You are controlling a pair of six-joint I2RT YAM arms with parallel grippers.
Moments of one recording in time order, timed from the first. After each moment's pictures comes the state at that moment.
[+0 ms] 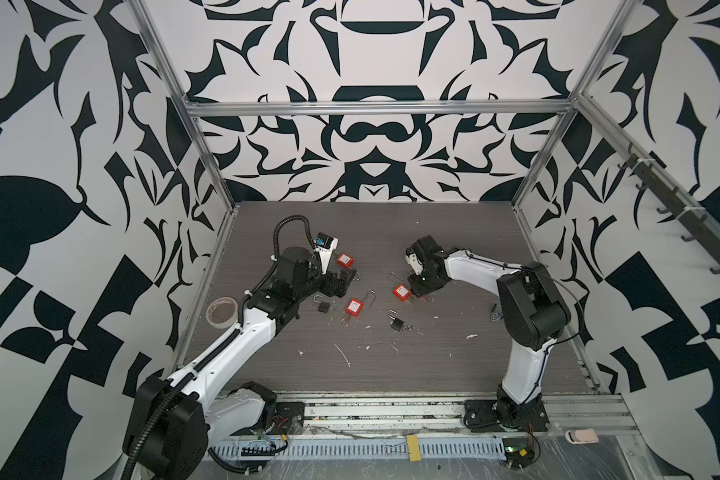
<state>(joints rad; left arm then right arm) -0.47 1.13 0.76 -0.09 0.24 -0.07 0.46 1.90 1.23 -0.63 -0.01 0.06</state>
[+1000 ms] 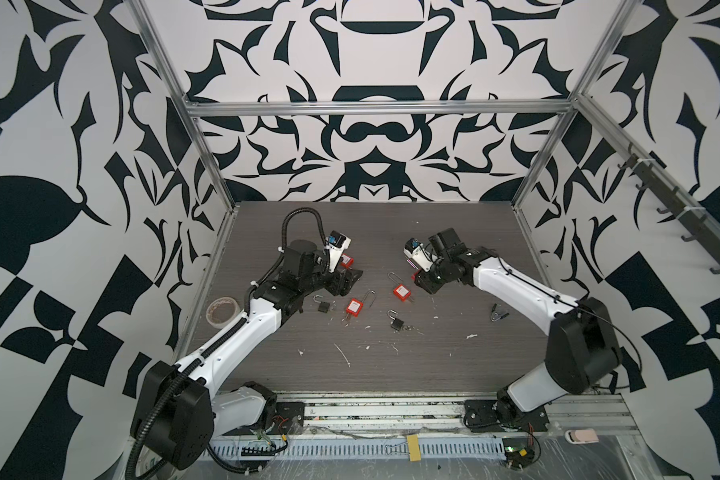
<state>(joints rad) -0.50 1.22 0.84 -0.12 0.39 0.06 0.46 1.52 1.15 -0.65 -0.15 -0.32</state>
